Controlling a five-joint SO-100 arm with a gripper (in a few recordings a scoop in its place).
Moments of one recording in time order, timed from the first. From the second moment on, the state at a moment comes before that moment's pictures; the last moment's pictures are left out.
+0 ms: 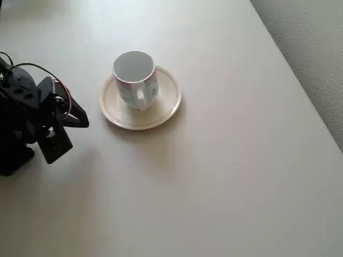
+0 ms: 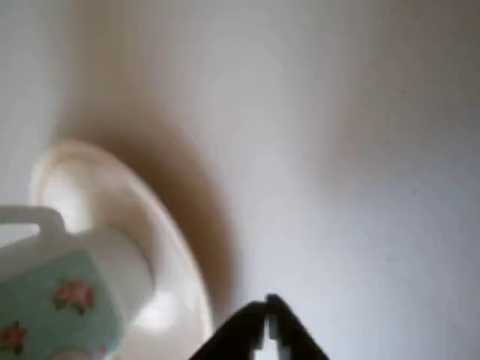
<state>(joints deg) 9.1 188.6 168.9 77.3 -10.1</state>
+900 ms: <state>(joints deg) 17.1 185.2 158.4 75.8 -25.7</state>
